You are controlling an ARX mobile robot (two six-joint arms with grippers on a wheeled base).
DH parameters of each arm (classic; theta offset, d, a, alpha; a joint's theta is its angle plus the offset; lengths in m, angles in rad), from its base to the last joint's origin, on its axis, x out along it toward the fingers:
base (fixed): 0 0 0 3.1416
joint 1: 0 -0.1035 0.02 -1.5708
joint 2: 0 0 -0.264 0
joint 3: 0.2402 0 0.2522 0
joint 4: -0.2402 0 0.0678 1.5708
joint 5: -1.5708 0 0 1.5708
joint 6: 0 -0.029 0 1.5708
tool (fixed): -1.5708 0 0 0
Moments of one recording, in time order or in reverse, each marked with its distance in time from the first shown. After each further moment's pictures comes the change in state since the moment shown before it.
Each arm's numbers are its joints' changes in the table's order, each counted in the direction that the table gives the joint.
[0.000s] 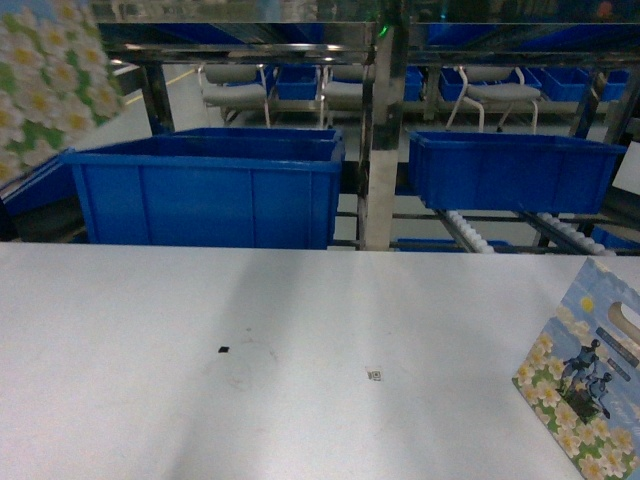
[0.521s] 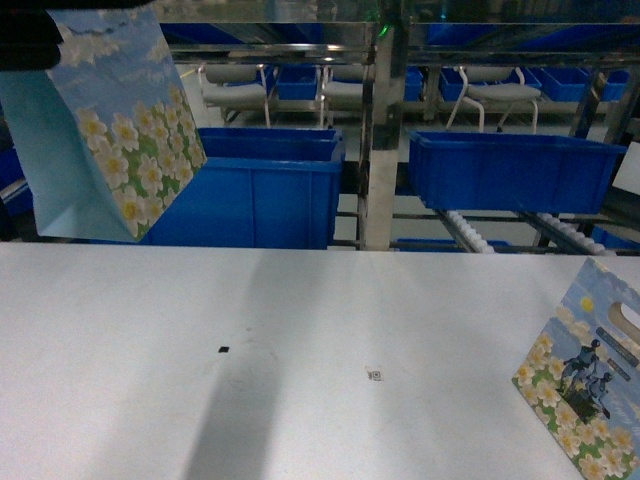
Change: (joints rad) left arm 0.039 -0.509 0.076 0.387 -0.148 0.045; right arm 0.000 0.000 0.000 0.000 0.000 0.000
